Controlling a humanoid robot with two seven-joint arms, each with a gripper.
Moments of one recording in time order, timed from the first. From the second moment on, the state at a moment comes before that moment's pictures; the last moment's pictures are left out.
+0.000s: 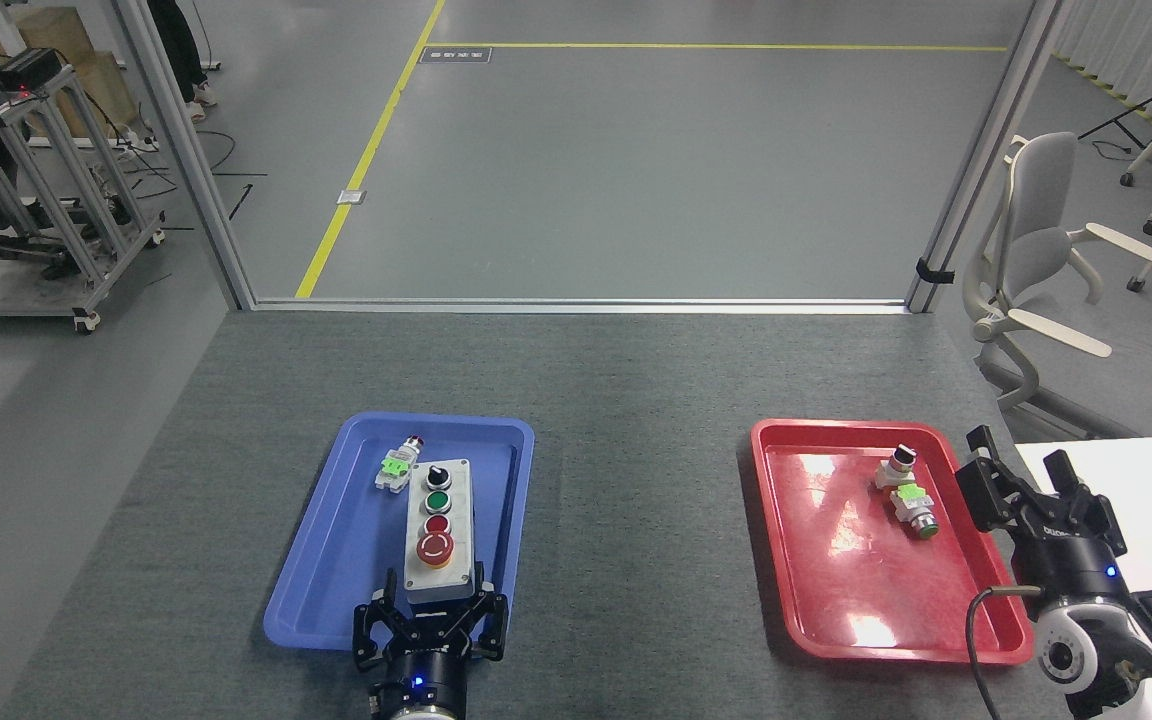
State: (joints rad) left arm -0.18 -0.09 -0.30 -1.03 -1.38 0.39 0.36; right arm -0.20 -0.31 -0.16 -1.28 0.88 -0.20 -0.07
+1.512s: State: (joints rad) left arm -0.28 -0.14 -0.78 -1.07 -1.28 0.29 0.41; right arm -0.20 -0.31 -0.18 -1.28 0.88 -0.24 -0.07
